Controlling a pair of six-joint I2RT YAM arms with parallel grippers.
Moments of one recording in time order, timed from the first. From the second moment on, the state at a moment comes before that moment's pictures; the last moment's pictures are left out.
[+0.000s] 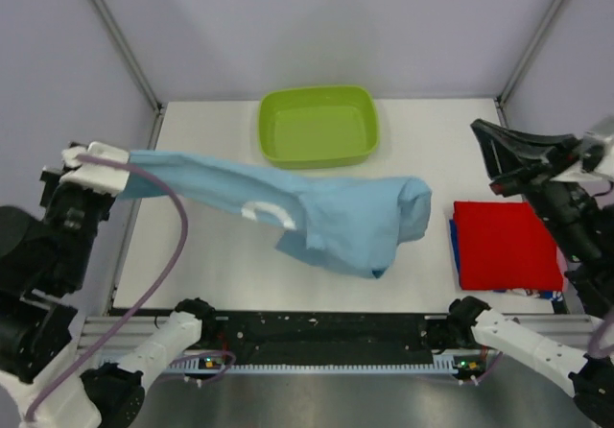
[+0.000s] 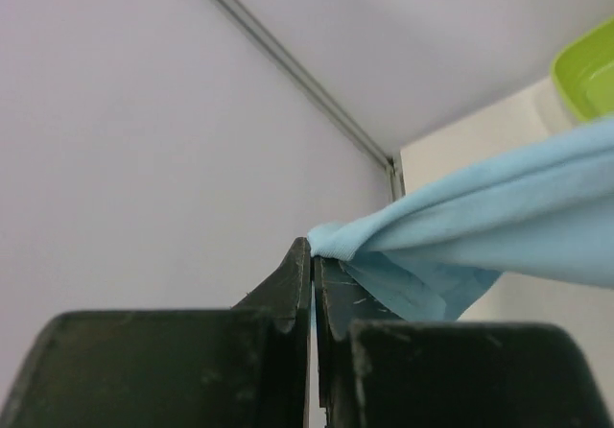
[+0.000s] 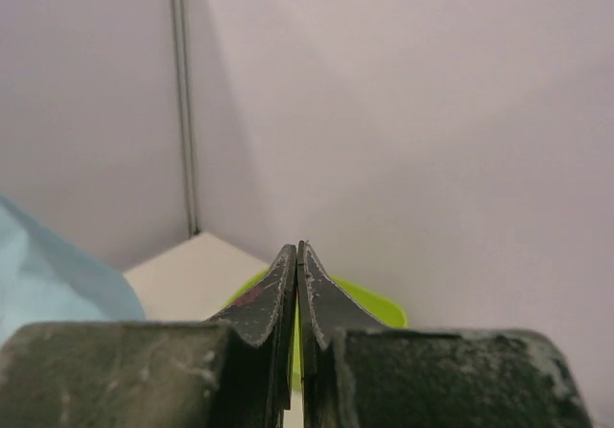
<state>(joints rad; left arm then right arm) -0.30 0.86 1.91 -1.06 -0.36 0.68 0.71 0.69 1.42 -0.34 0.10 -0.13</state>
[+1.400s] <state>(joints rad) -0.30 0.90 1.64 -0.96 -0.36 0.54 1.19 1.85 1.11 0.39 -0.75 0.15</state>
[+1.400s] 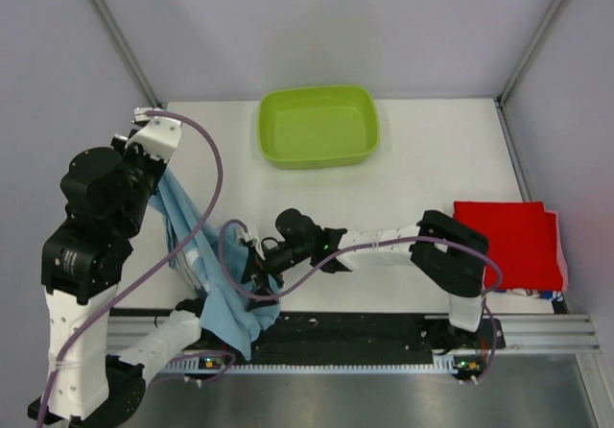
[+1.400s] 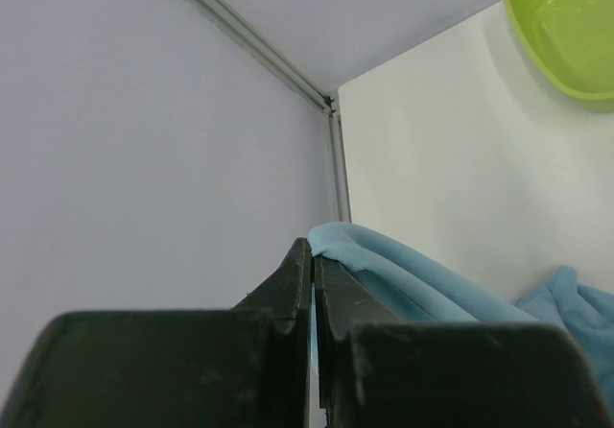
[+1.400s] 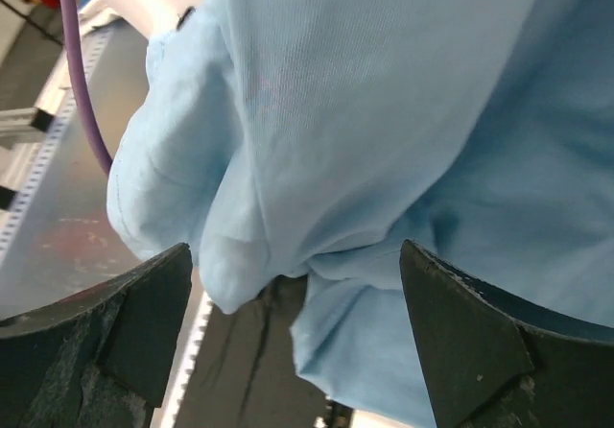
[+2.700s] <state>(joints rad) -0.31 0.71 1.78 -0.99 -0.24 0.71 0.99 0.90 1.64 -0.54 0.02 -0.17</state>
